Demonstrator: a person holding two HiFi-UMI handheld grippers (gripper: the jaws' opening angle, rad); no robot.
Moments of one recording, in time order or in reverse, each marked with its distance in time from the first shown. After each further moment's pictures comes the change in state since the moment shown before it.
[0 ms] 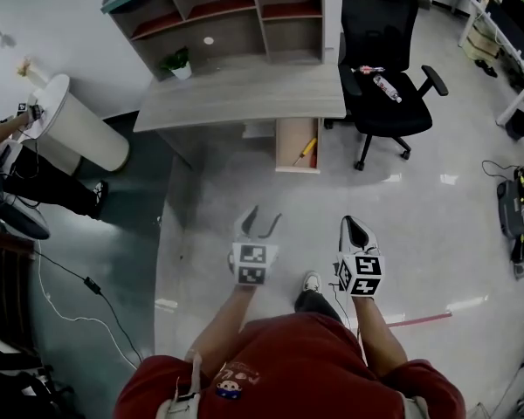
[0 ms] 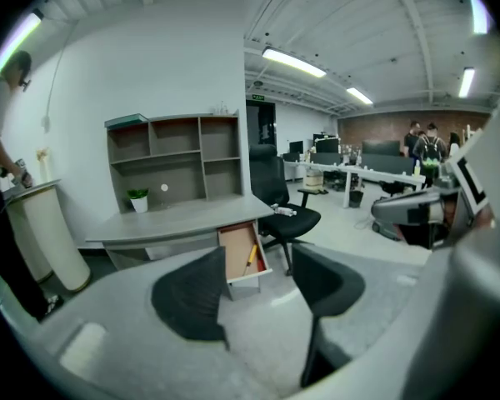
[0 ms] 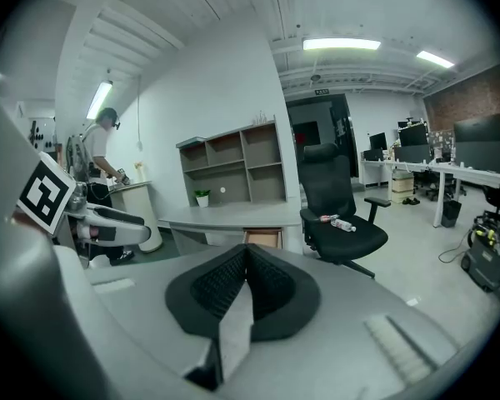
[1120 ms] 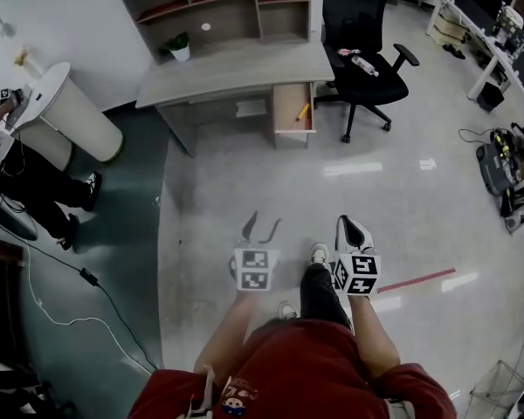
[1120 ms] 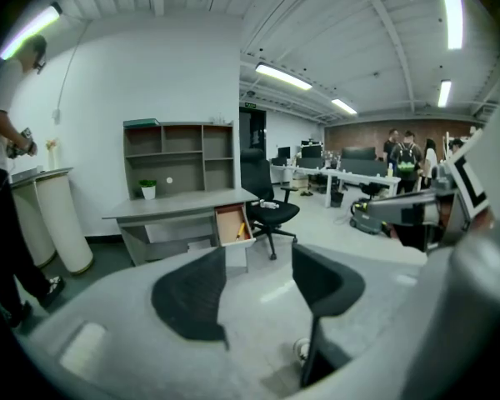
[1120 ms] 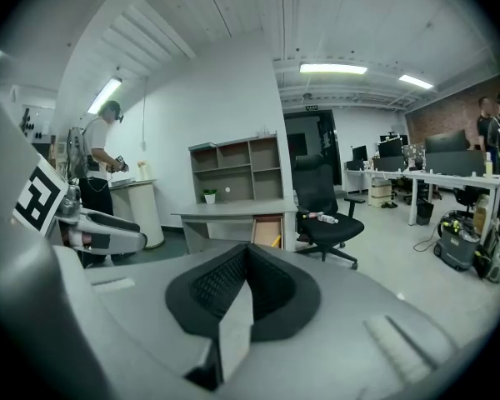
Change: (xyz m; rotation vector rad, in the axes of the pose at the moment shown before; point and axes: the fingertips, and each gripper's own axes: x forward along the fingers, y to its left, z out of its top) left arm -0.246 -0.026 -0.158 0.001 -0.044 -0.079; right arm -0.204 0.179 -0.130 -0.009 -0.061 -0.106
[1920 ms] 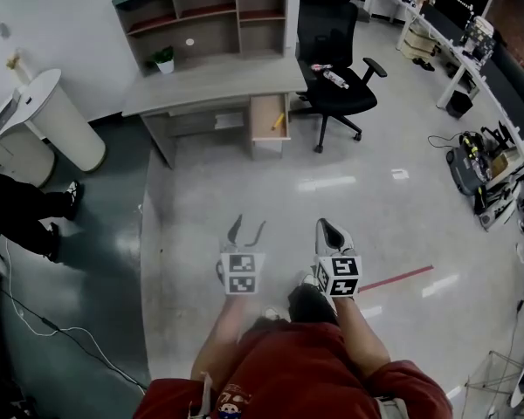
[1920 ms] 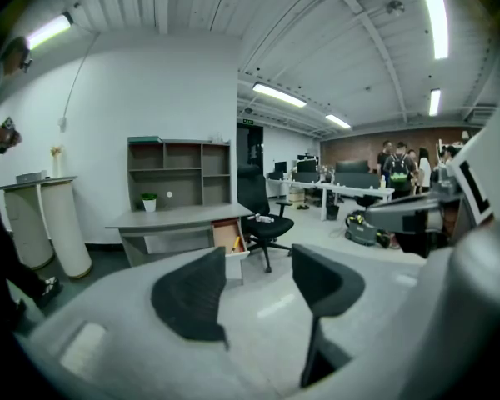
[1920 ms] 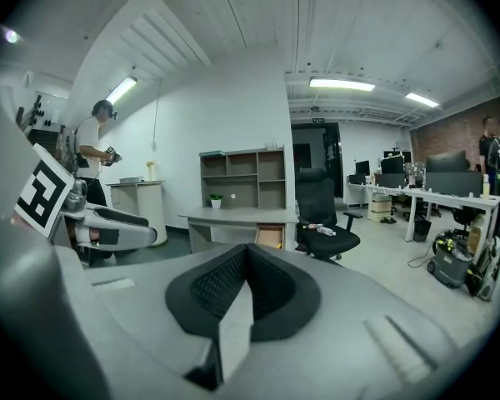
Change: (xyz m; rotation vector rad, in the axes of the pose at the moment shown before) left arm -0.089 -0.026 0.011 0.005 -0.099 -0.016; right arm -0.087 0.052 0.014 -0.073 -0.040 -0.006
